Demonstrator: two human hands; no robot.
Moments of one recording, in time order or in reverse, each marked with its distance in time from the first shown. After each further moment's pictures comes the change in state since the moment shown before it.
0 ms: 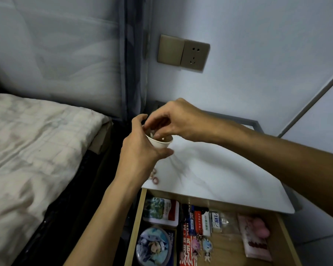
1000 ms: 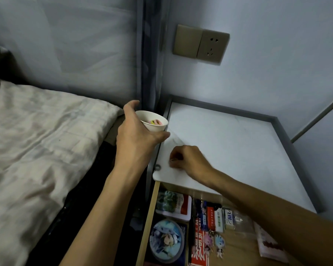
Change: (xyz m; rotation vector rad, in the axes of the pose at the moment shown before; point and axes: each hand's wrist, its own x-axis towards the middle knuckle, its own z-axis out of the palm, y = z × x) left_hand 0.006 -0.009 -0.027 -0.005 0.204 -0.050; right_hand -0.024 0.078 0.138 0.194 0.120 0.336
